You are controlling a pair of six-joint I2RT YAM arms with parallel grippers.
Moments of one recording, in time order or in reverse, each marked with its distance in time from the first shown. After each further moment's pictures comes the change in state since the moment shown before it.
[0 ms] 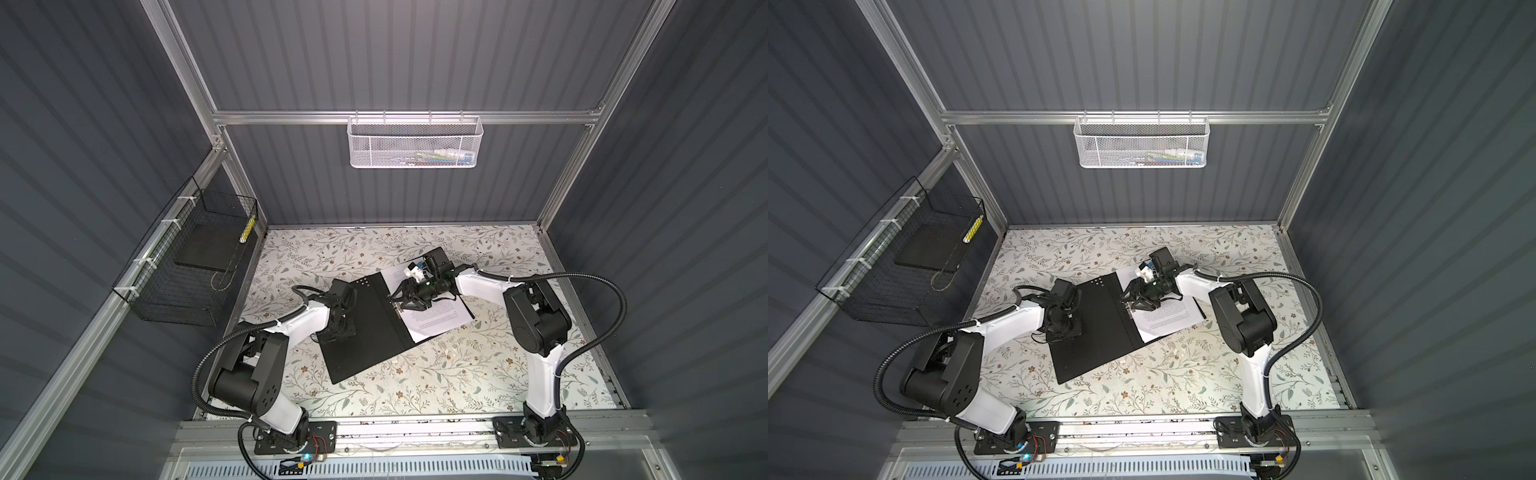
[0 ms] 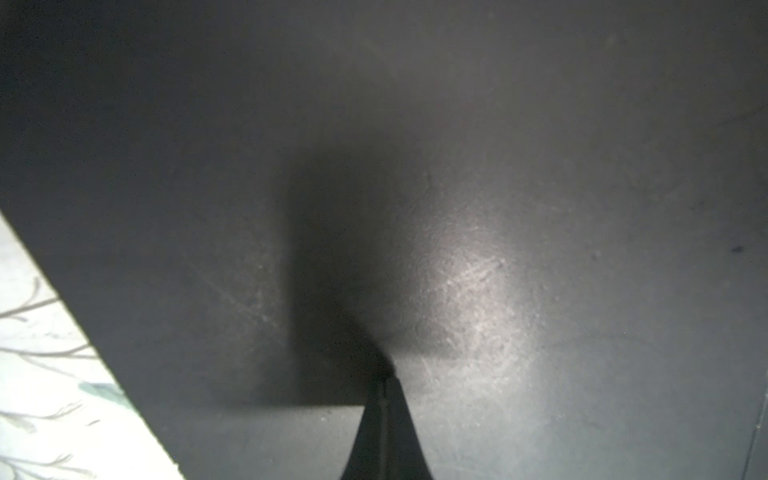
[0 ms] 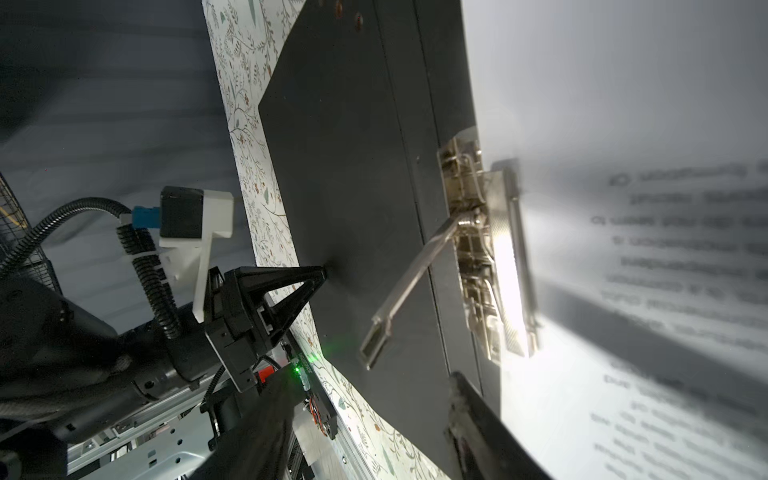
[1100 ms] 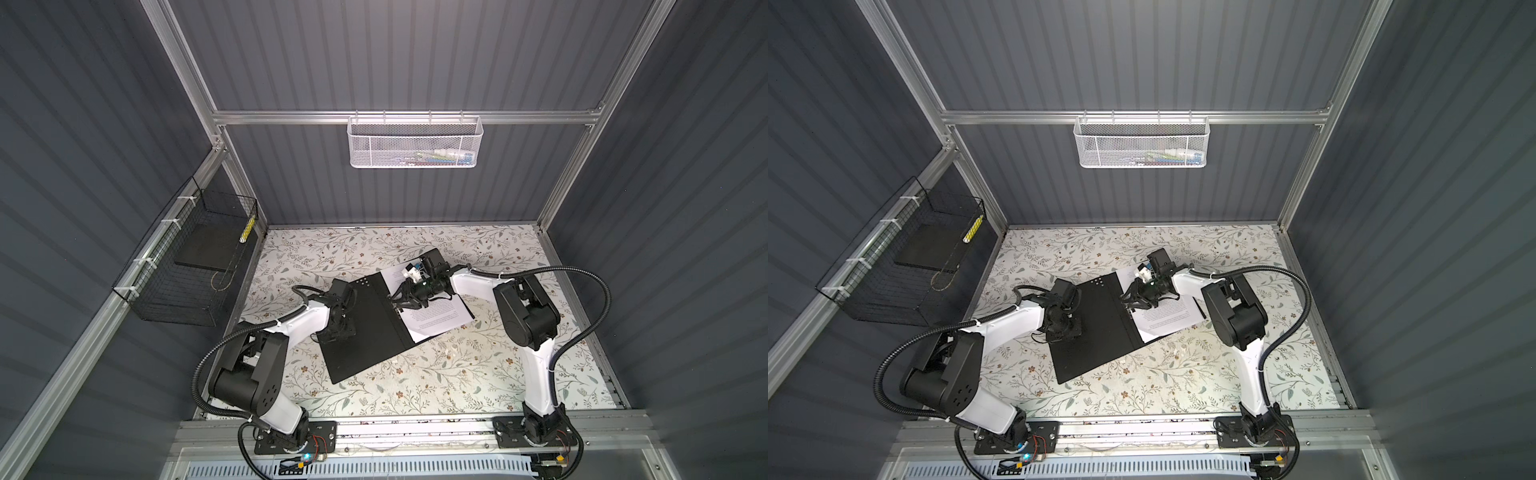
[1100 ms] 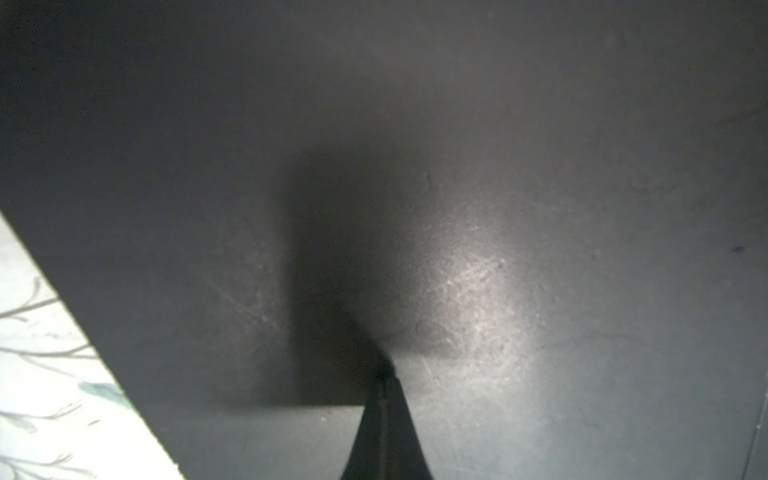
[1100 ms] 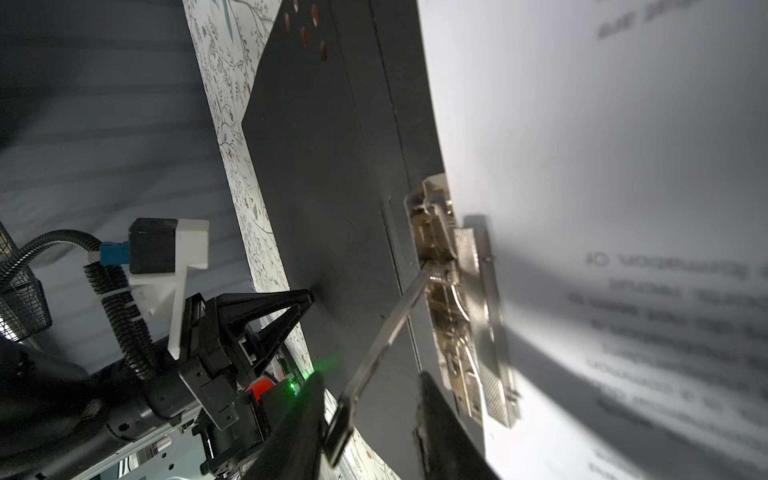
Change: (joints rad) left arm 0.000 0.000 0.000 0.000 0.000 0.000; right arm -0.001 0.086 0.053 0.013 0.000 0.007
